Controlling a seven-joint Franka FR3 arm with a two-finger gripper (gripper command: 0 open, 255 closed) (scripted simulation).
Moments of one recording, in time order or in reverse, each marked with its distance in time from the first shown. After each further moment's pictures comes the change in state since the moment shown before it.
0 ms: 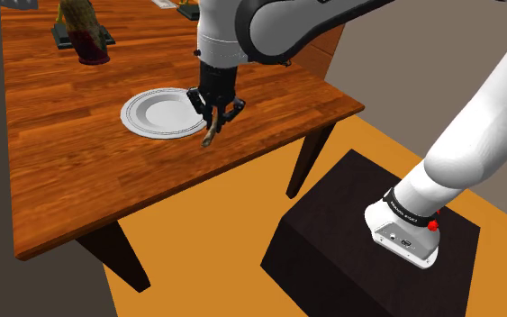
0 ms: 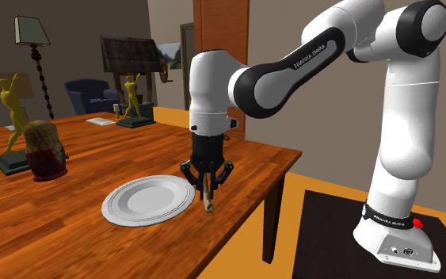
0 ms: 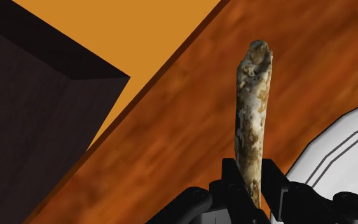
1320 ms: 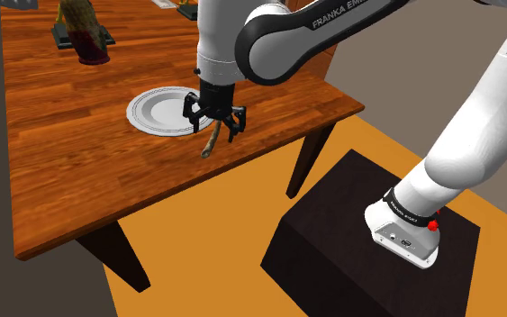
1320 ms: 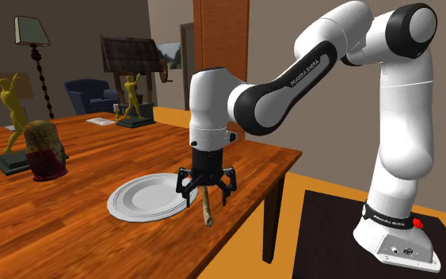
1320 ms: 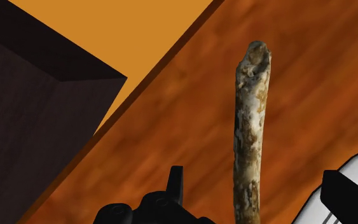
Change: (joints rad) arm 0.020 0.061 -0.014 -0.039 -0.058 0.080 0.040
